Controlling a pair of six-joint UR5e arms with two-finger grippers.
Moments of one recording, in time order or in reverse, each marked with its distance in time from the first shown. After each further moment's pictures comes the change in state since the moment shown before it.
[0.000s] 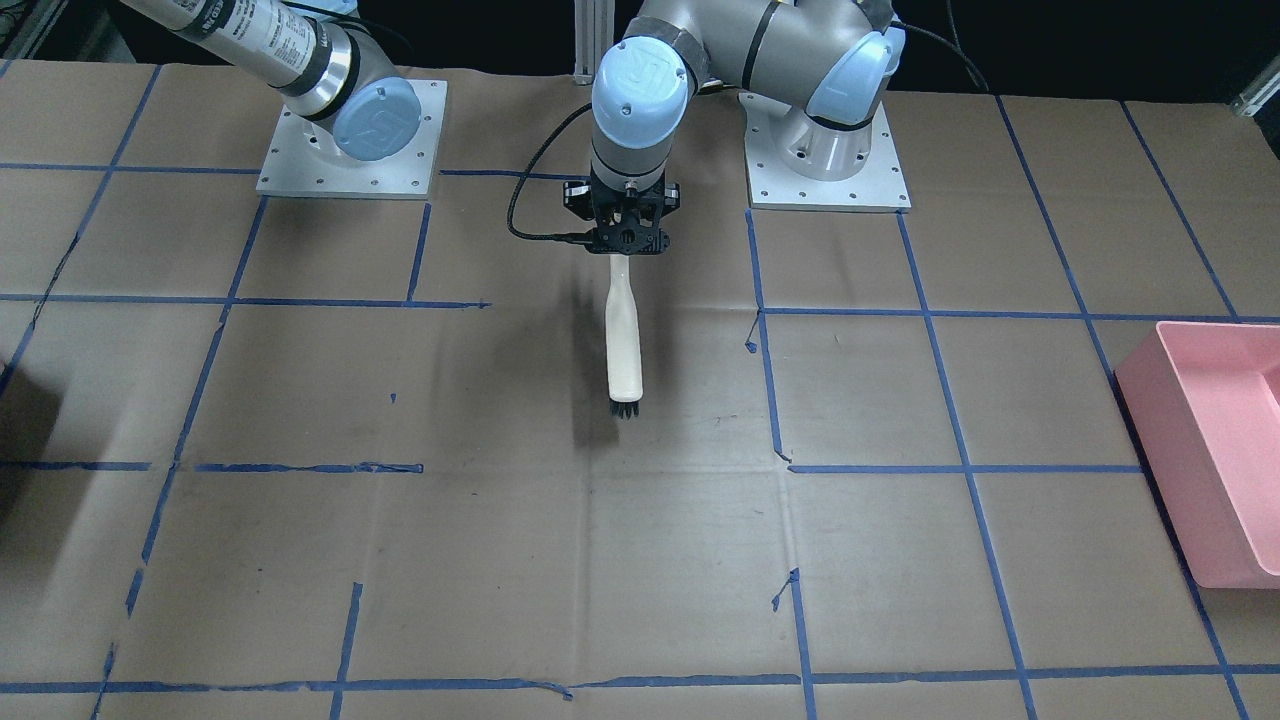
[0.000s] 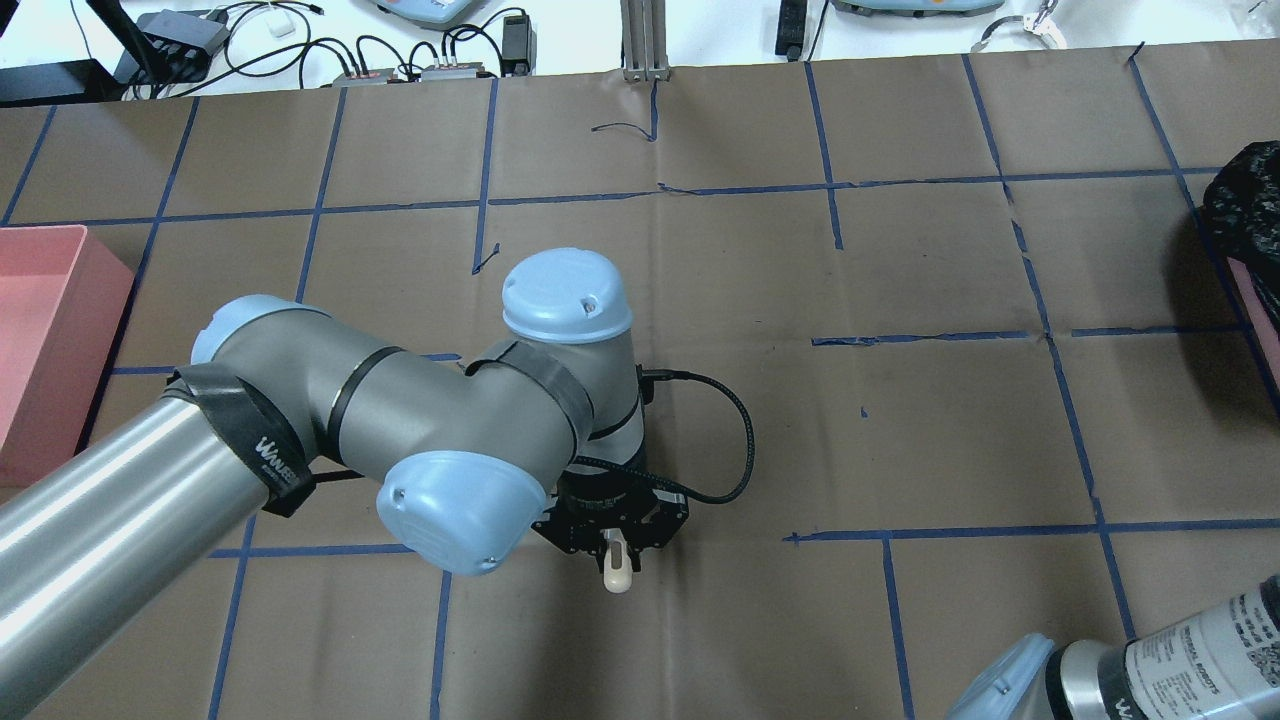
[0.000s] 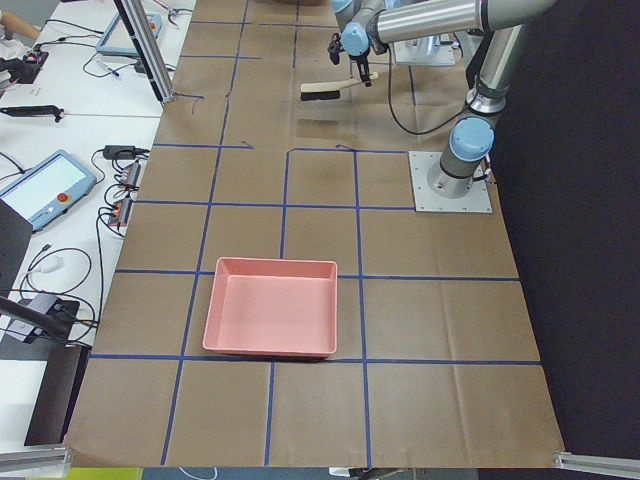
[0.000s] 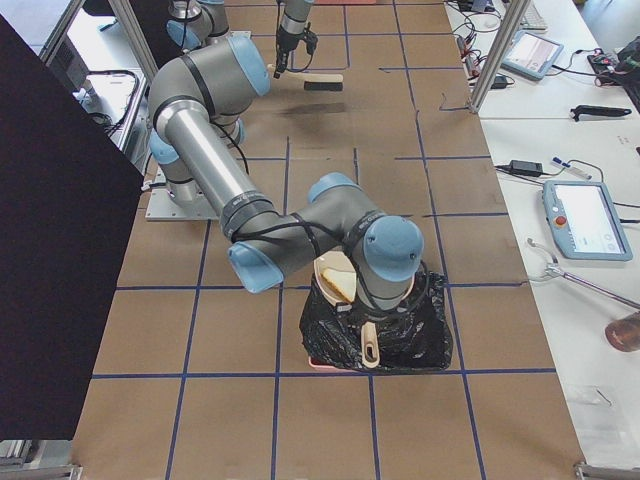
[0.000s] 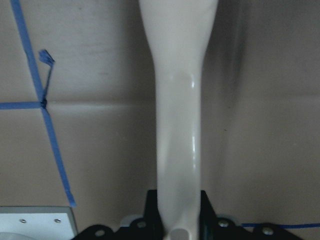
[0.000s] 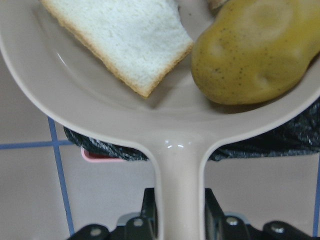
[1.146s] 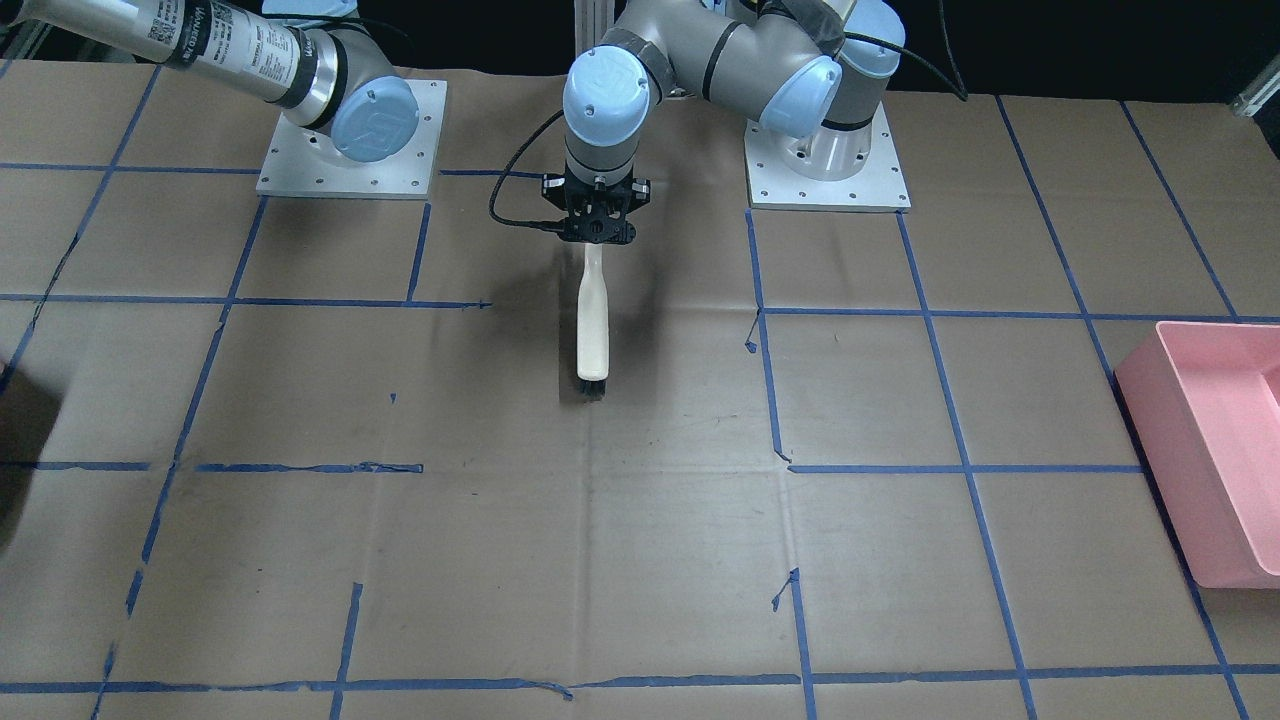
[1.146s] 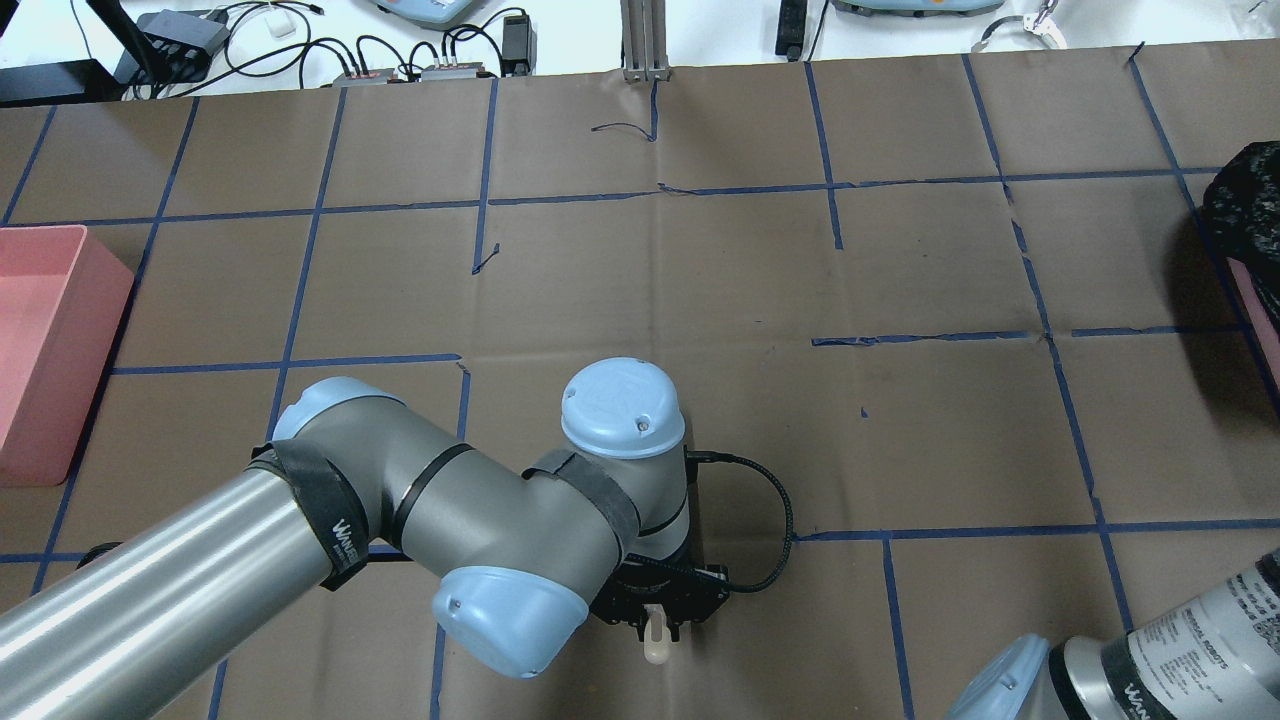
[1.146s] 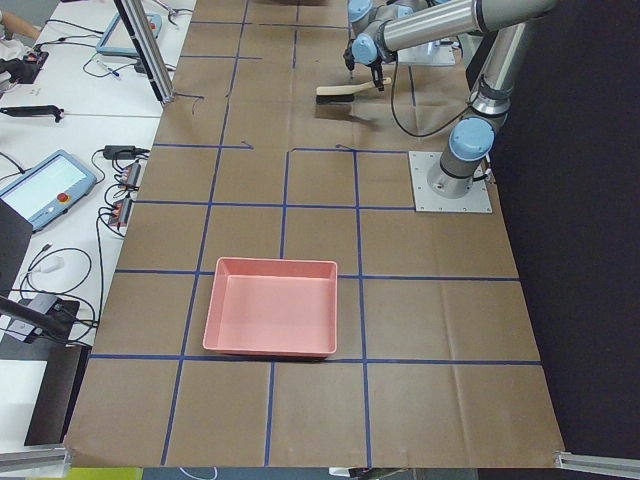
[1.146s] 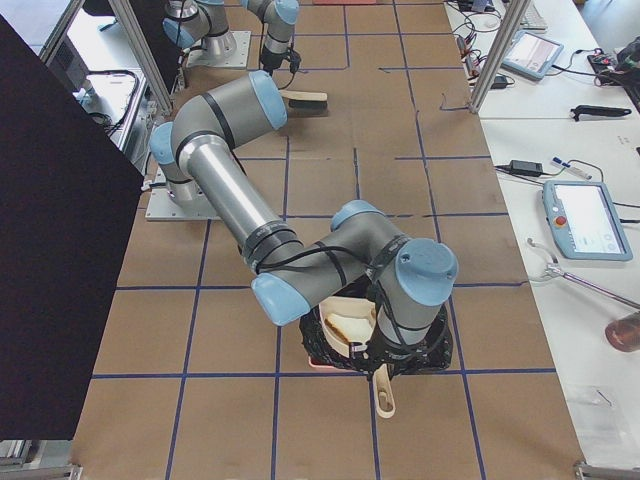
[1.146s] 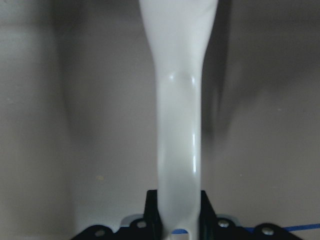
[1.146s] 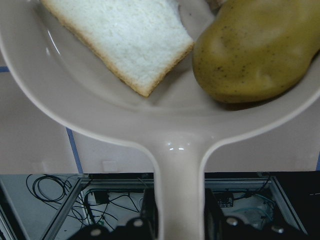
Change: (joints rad) left arm -0.097 -0.019 -0.089 0.126 -0.033 -0.043; right arm 0.056 0.128 -0.202 -0.032 -0.217 0.032
